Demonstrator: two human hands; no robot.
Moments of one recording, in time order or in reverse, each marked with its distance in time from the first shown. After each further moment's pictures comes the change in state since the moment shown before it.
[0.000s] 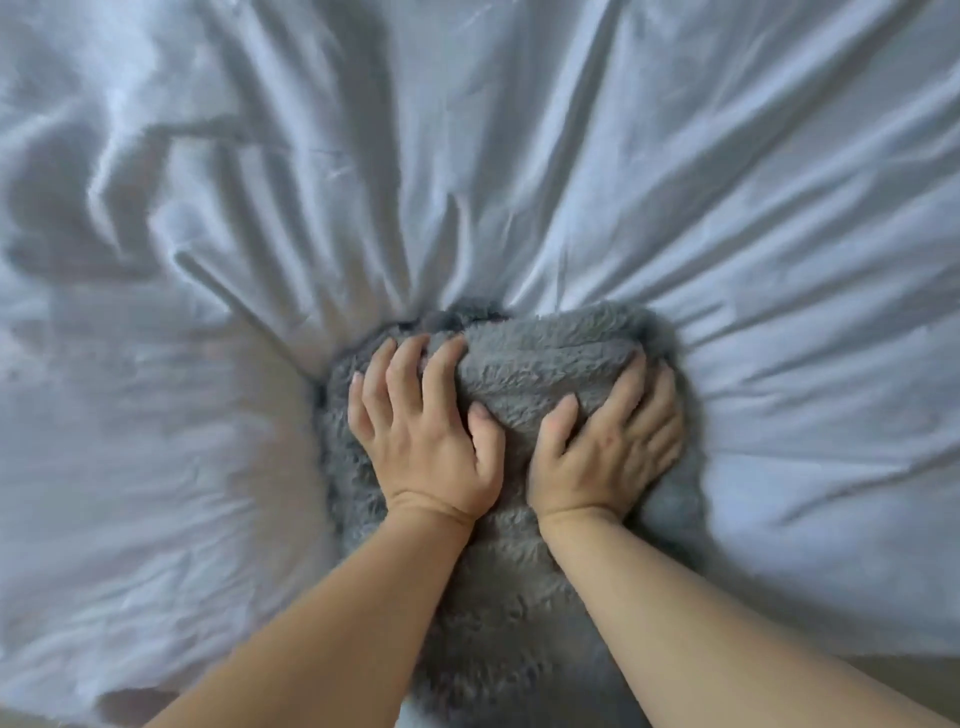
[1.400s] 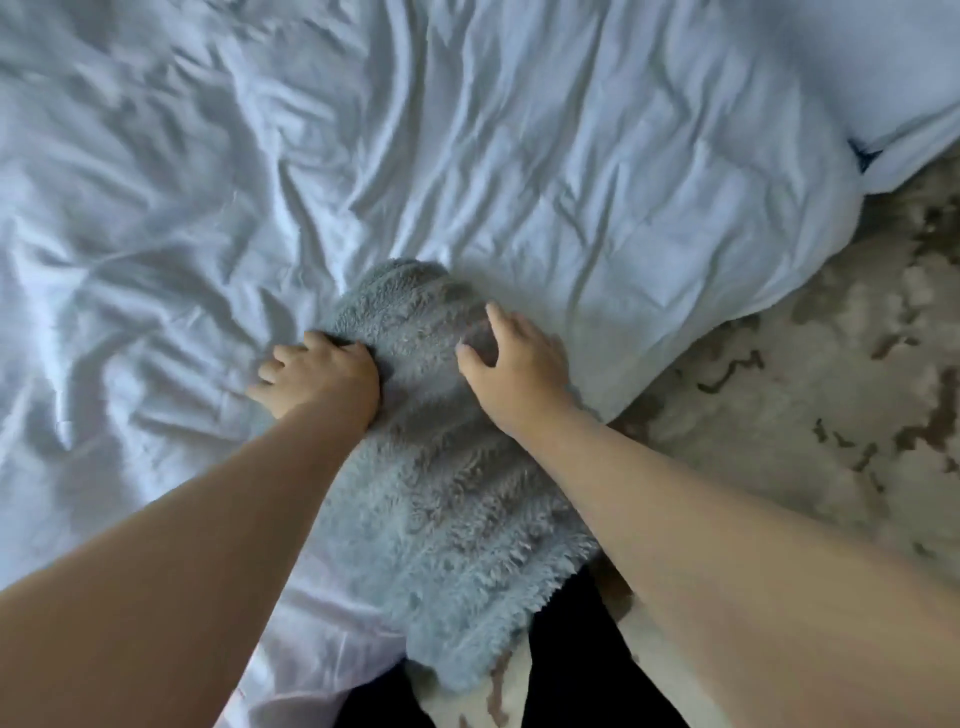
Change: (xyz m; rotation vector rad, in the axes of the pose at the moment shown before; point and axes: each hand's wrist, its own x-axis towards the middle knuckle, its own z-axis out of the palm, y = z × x) left_hand 0.045 0.057 -0.104 0.461 -0.535 0.138; right_hand -0.045 0.018 -0.153 0.179 -0.299 0.256
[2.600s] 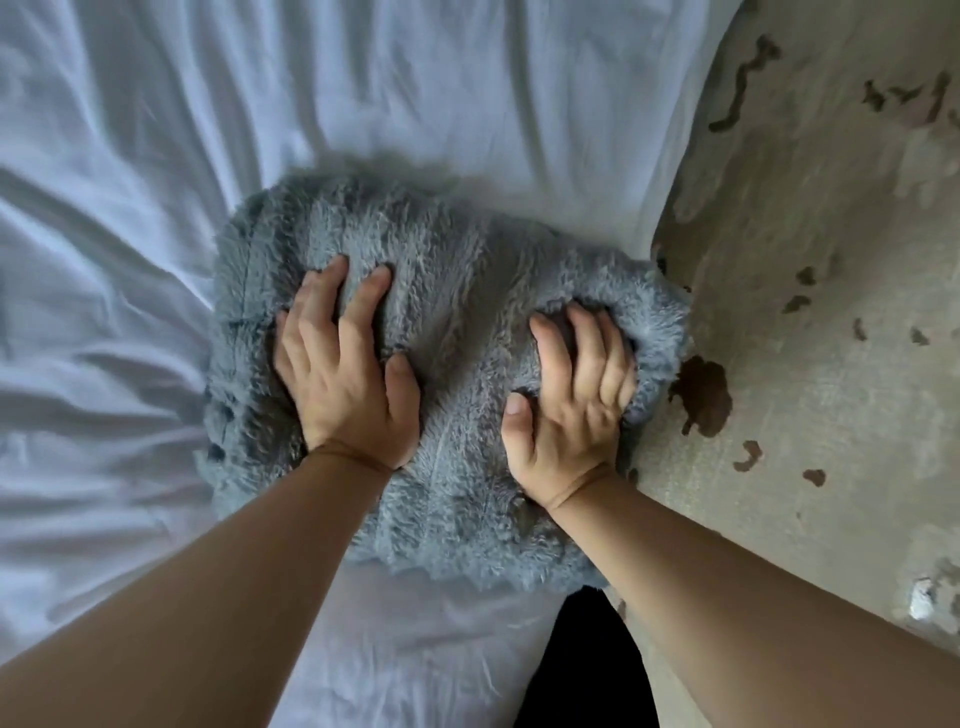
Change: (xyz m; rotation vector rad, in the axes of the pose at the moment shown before) left_hand 0.030 -0.005 0.097 -0.222 0.314 1.220; right_hand -0.057 0.039 0.163 -0.016 0.694 0.340
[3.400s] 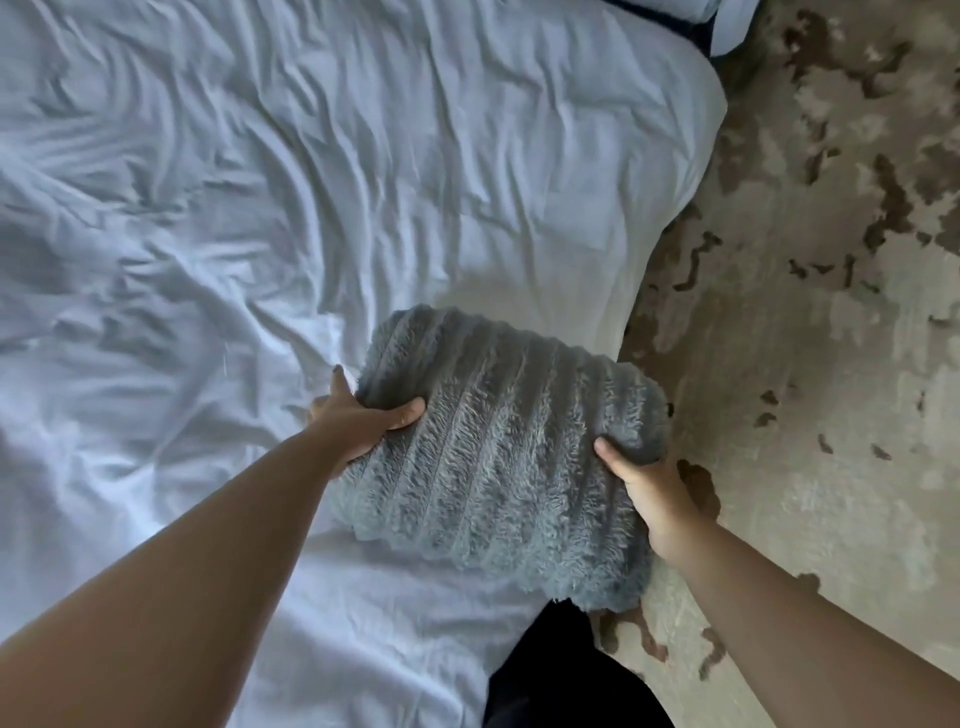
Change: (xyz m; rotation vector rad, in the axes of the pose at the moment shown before) left_hand 0.052 -0.014 -0.147 -0.381 -0.672 -0.926; right_hand 0.012 0.022 -0.142 0.891 -0.401 1.026
